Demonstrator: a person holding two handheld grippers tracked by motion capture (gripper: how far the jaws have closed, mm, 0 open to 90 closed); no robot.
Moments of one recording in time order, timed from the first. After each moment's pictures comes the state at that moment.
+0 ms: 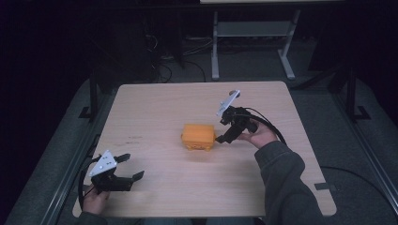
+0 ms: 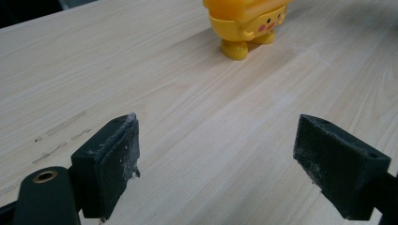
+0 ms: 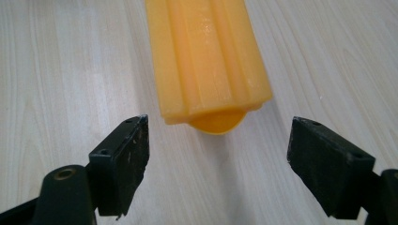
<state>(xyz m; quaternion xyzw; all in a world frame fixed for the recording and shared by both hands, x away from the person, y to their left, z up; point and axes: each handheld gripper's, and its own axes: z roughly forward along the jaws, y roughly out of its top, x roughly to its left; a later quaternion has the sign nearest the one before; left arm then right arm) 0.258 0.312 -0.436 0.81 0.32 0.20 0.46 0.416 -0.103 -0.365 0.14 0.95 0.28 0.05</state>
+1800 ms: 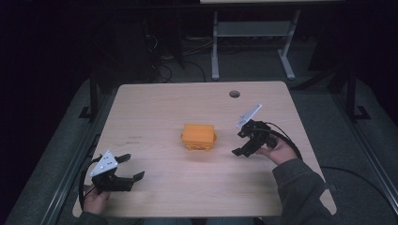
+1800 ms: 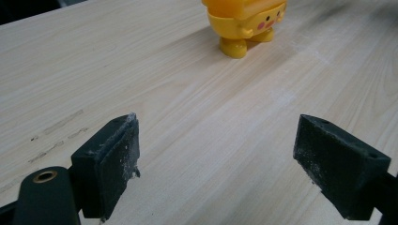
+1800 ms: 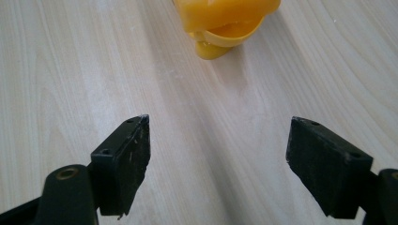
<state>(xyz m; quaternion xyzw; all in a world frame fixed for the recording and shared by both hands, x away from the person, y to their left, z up) 0.259 0.311 -0.438 0.81 0.31 0.20 0.46 0.378 -0.157 -0.387 0.19 0.94 0.28 0.05</state>
